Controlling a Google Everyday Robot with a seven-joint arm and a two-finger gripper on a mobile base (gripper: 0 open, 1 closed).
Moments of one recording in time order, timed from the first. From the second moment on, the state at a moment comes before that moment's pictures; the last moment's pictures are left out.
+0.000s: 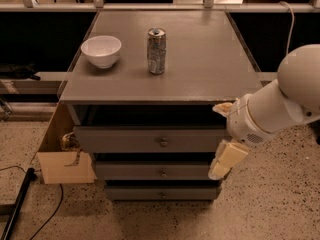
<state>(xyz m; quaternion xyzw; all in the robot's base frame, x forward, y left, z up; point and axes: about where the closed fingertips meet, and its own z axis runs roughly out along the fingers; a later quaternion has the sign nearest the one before) 0.449 -0.133 0.803 -0.62 0.74 0.08 0.23</state>
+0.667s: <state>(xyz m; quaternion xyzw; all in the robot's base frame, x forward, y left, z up) 0.453 -0.118 0.776 -0.63 0.74 0.08 0.22</state>
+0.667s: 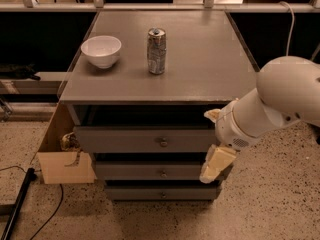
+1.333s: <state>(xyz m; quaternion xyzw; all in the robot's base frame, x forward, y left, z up) 0.477 -0.121 0.726 -0.63 0.75 0.08 0.18</state>
